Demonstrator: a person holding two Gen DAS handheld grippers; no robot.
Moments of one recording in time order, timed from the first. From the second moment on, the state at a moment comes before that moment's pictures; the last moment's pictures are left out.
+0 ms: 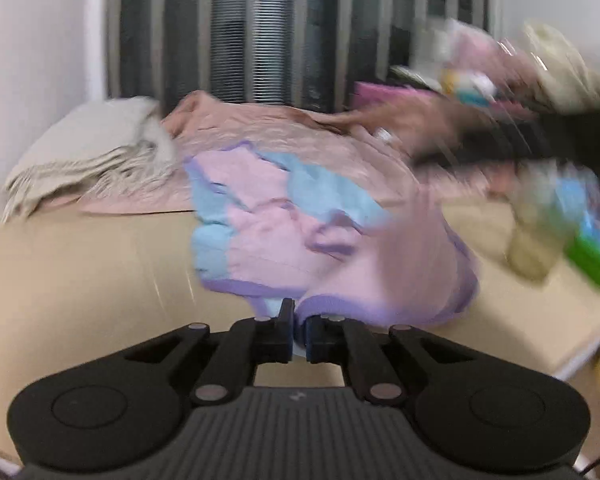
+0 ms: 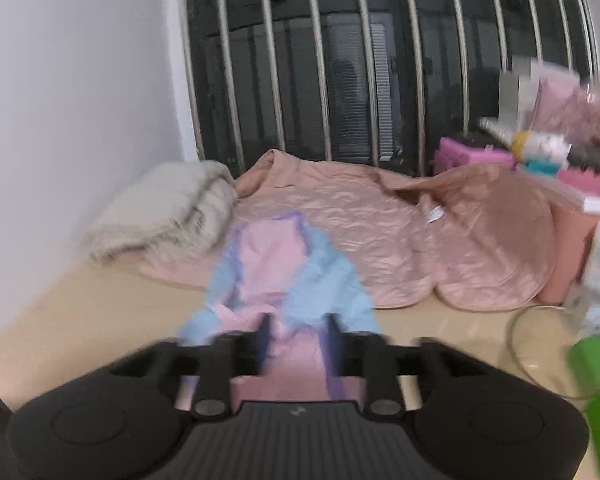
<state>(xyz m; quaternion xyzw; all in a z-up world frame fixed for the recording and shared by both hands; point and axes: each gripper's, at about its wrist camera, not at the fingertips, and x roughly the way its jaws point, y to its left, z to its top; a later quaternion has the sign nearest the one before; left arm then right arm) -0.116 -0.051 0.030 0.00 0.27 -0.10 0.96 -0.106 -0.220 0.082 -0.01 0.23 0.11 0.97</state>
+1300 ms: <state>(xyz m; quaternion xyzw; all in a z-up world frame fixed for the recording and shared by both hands) -0.185 -0.071 0.016 0.20 0.24 -0.12 0.94 -0.212 -0.220 0.033 -0.16 0.20 0.17 0.95</state>
